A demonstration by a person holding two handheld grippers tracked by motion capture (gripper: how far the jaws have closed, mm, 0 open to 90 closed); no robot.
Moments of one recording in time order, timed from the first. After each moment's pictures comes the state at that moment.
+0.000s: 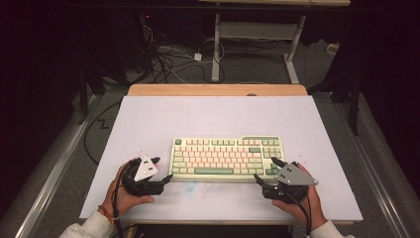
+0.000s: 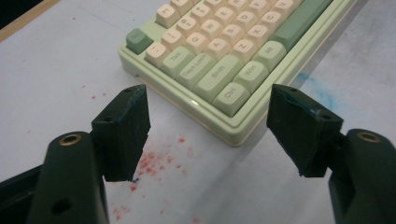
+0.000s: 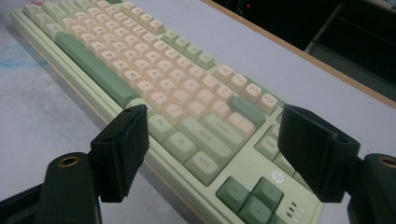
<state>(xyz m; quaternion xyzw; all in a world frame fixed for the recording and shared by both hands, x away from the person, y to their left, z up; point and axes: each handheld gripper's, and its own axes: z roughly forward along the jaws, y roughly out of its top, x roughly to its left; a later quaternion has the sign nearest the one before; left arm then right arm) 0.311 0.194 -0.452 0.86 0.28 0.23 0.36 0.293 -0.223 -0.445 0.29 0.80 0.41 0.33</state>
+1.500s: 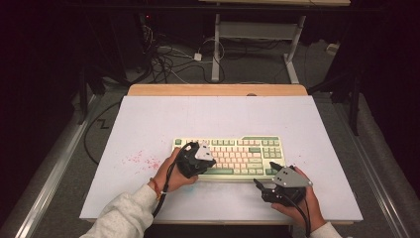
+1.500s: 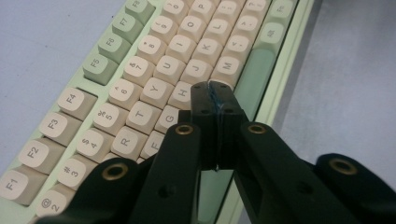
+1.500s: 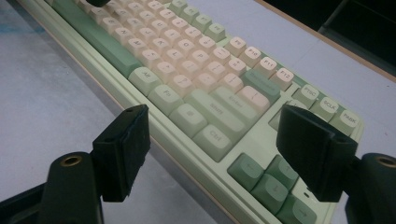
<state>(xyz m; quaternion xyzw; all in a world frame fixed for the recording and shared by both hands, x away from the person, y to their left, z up) 0.369 0.070 -0.442 0.92 0.17 0.13 0.32 0.296 -0.222 -0.460 0.29 0.82 0.38 0.31</state>
